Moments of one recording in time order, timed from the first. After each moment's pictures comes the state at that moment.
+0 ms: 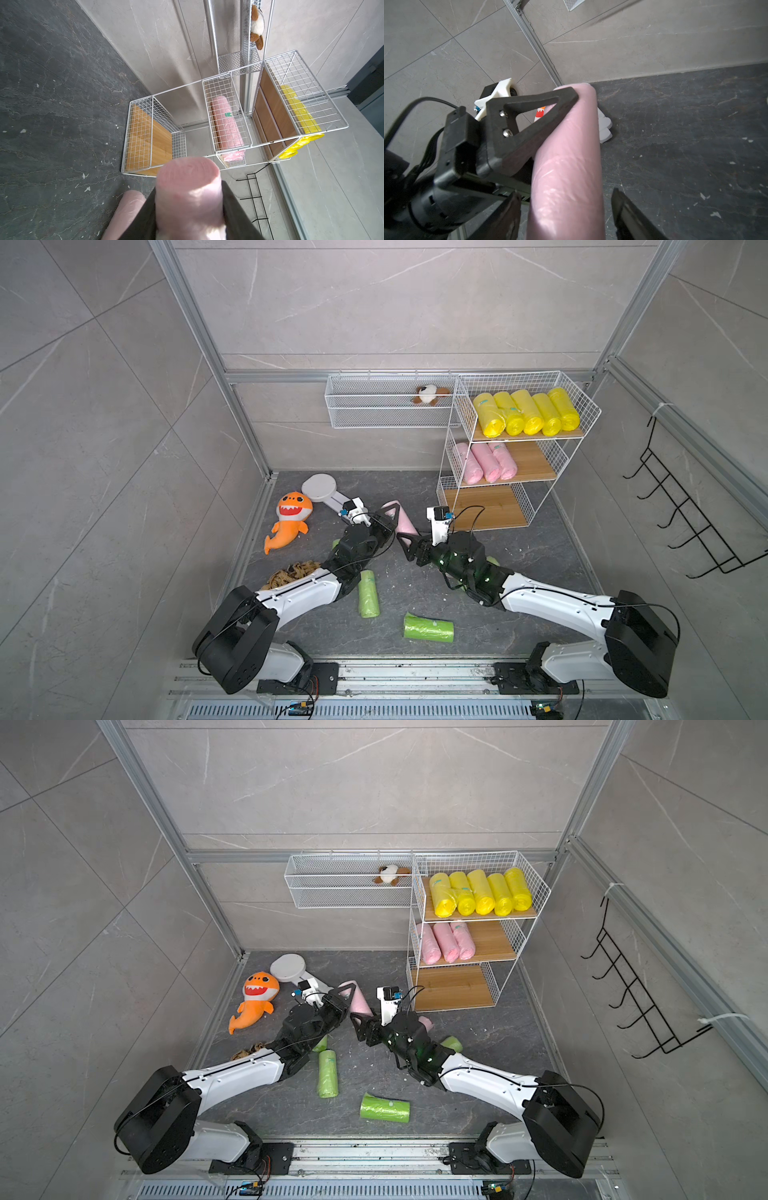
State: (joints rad) left arm -0.68 1.39 0.67 0.68 -0.10 -1.30; right arm 0.85 1.37 0.77 0.42 0.07 0.52
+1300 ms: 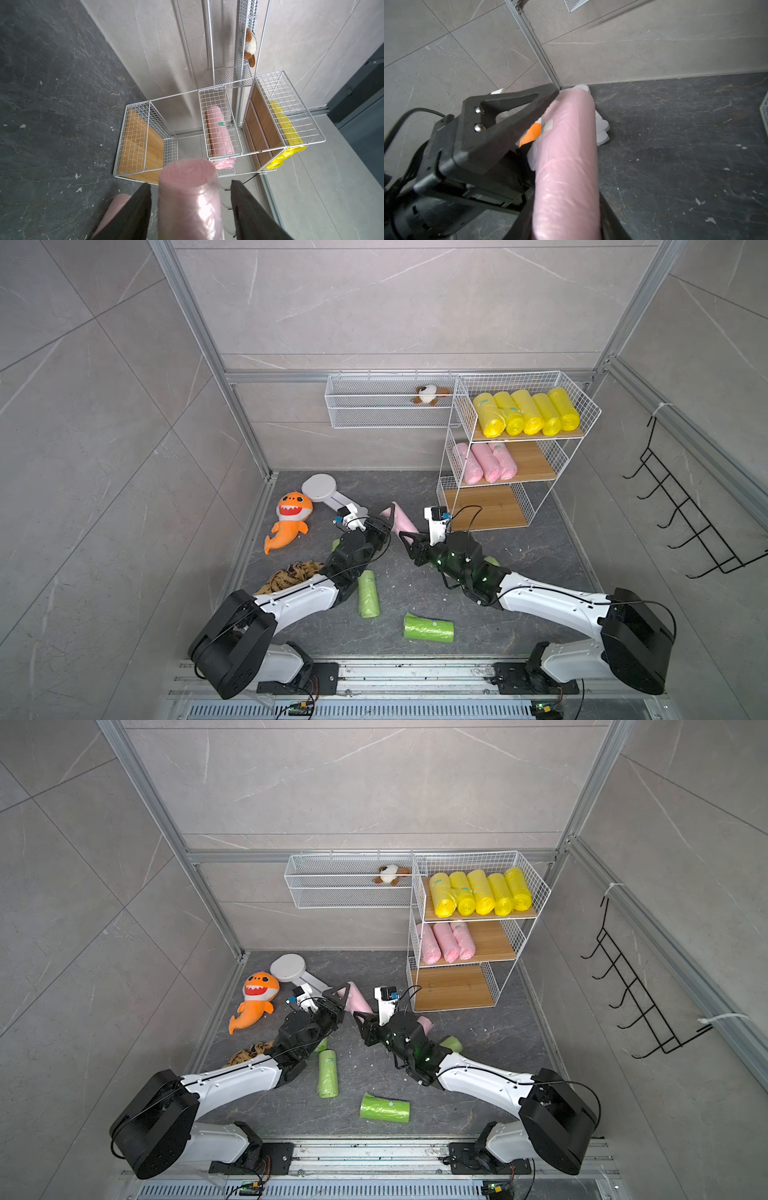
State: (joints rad) left arm -0.69 1.36 0.61 0.76 -0.15 -1.35; right arm 0.85 1.37 0.77 0.40 0.10 0.47
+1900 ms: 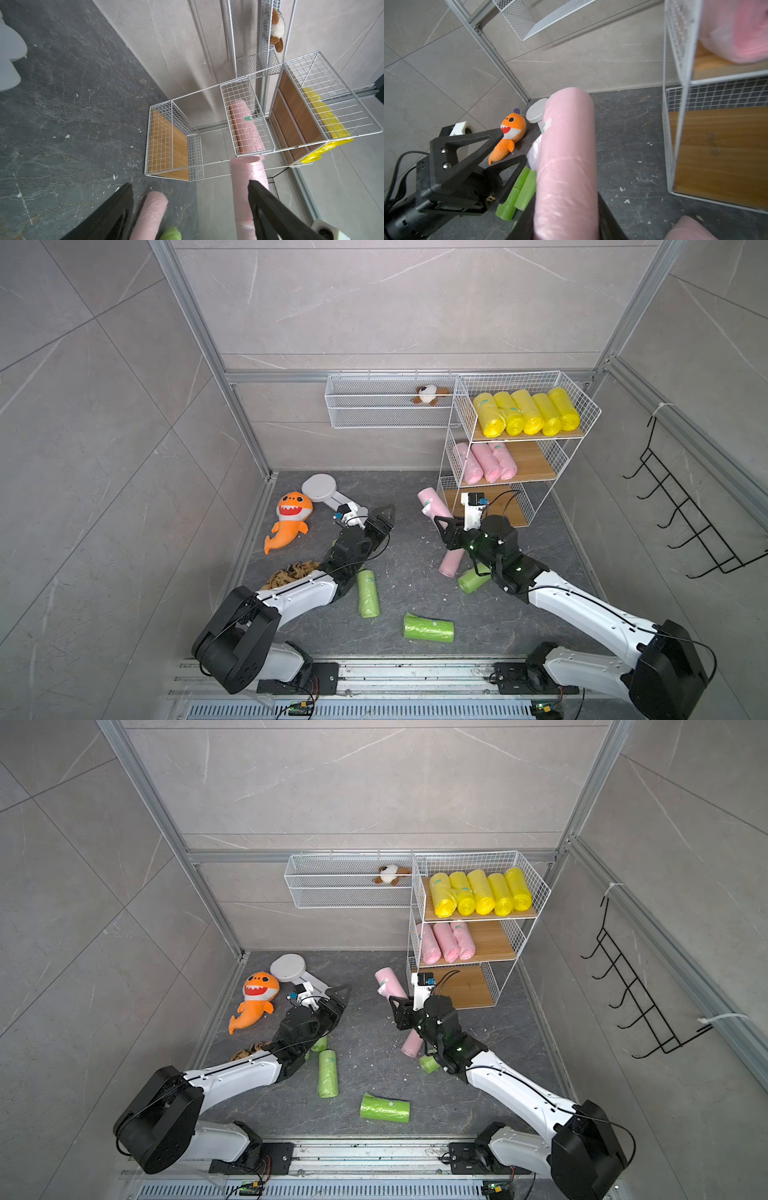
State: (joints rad) left arm -0.62 1.39 0.63 0.65 -0.06 -1.21; right arm 0.59 1.16 0.77 0.13 0.01 0.44
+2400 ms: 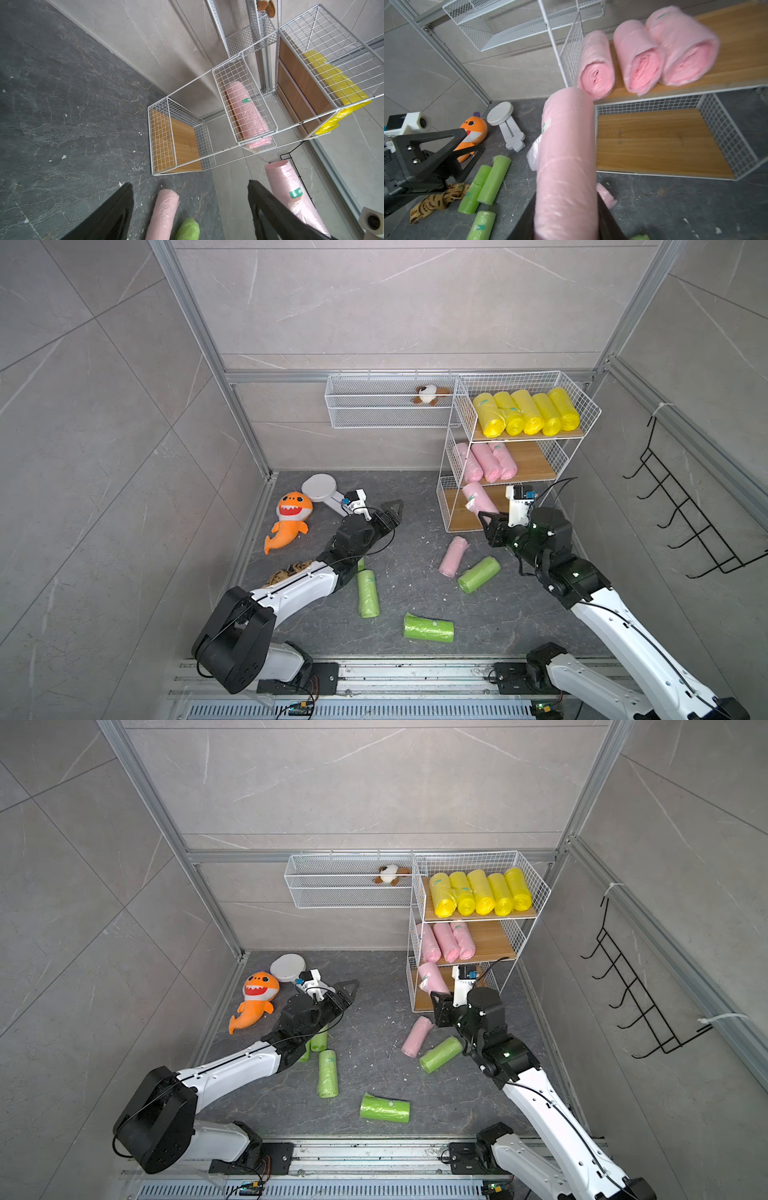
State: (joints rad) left arm -0.62 1.39 0.75 0.51 0.03 -1.02; right arm 0.35 0.92 0.96 -0.39 0.00 0.27
